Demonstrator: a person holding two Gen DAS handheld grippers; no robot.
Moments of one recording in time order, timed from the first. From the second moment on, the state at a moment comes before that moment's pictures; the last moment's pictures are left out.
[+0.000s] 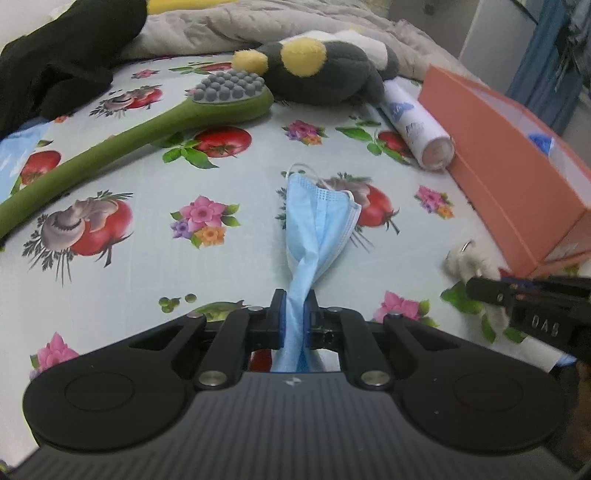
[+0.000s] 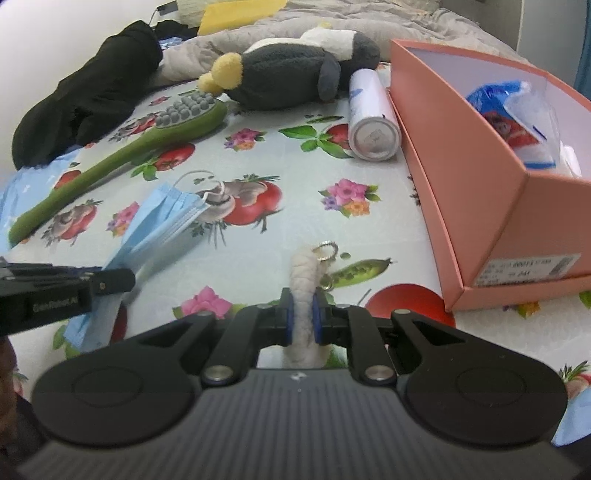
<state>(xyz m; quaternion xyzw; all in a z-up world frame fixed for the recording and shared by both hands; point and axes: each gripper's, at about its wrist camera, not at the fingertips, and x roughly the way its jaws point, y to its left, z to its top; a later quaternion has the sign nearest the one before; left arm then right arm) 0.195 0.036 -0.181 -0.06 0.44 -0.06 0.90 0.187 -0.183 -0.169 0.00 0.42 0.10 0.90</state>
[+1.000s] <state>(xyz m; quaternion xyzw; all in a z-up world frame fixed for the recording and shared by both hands) 0.186 -0.015 -0.060 -0.10 0.39 -0.09 0.91 0.170 -0.227 -0.056 0.07 0.34 0.12 0.93</state>
